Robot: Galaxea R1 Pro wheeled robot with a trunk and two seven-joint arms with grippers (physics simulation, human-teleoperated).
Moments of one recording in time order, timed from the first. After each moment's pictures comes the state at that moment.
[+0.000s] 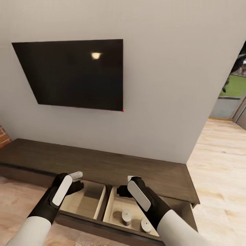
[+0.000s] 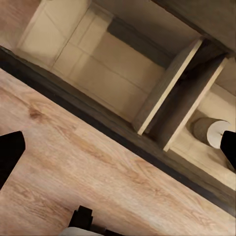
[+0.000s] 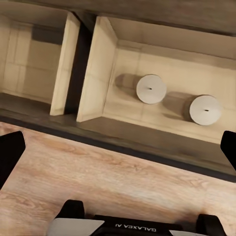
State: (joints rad) left arm -0.58 0.07 -0.04 -1.02 0.69 0.93 0.65; right arm -0.66 0.17 0.59 -0.89 -0.96 0.75 -0.71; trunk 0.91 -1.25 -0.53
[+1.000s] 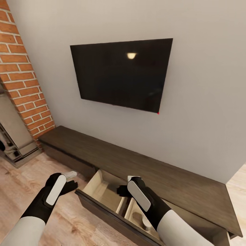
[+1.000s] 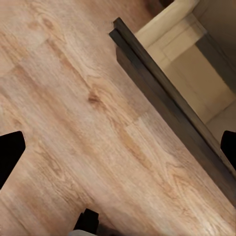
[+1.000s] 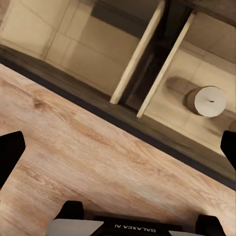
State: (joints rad) left arm -0.58 0.12 0.00 -1.02 0.70 0.93 0.65; right arm -0.66 0.17 0.59 -0.89 -0.96 0.75 -0.71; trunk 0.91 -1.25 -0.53
